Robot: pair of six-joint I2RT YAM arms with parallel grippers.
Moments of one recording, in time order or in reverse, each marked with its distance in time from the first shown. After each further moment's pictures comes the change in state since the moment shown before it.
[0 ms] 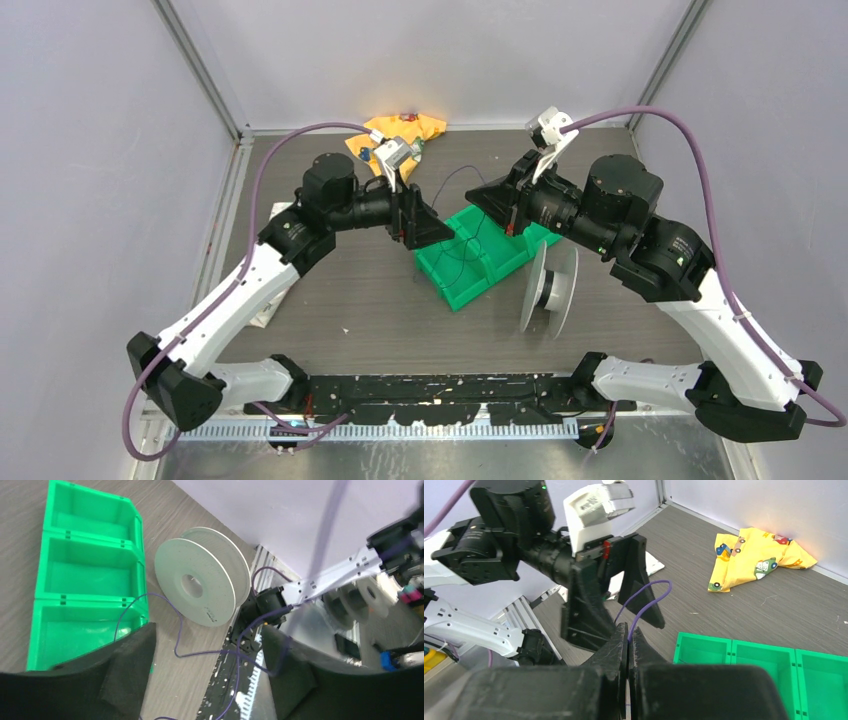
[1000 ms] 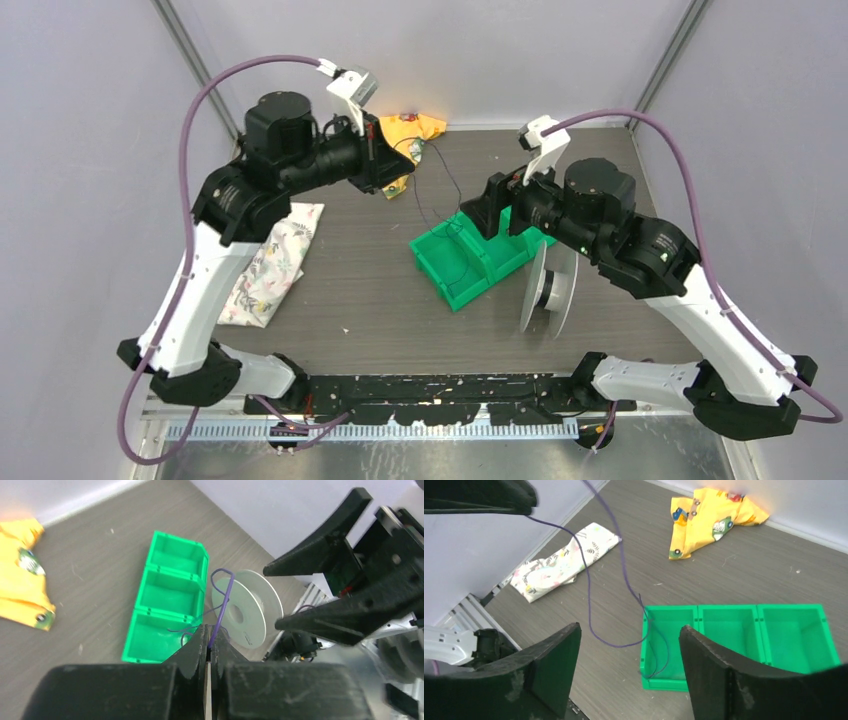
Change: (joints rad) left arm 0.010 0.142 0.712 -0.574 -0.328 0.162; right arm 0.000 0.015 -0.022 -0.093 0.182 0.004
